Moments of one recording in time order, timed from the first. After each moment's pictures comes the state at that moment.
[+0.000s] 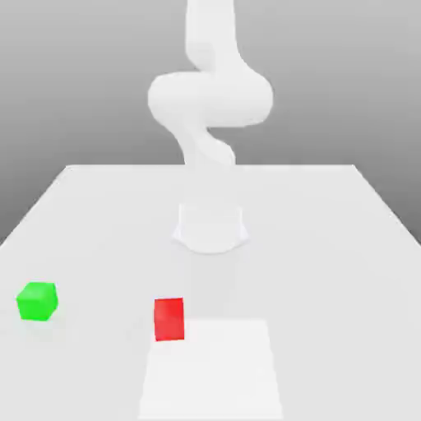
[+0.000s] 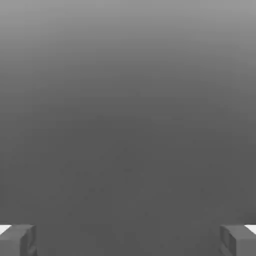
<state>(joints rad) -0.01 -0.74 -0.01 -2.36 -0.02 2.35 0.78</state>
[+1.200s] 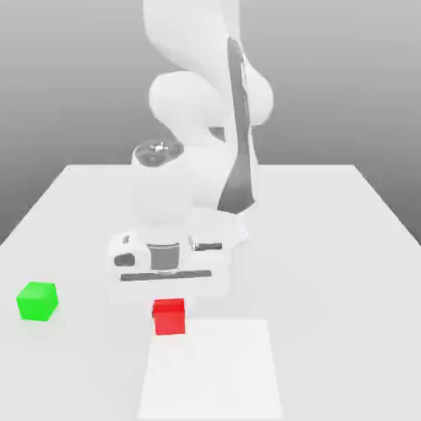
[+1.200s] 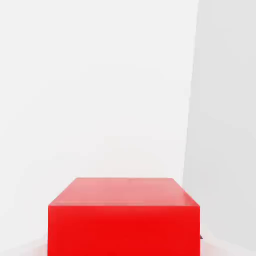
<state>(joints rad) -0.13 0.02 -0.08 -2.91 0.01 2.93 0.48</state>
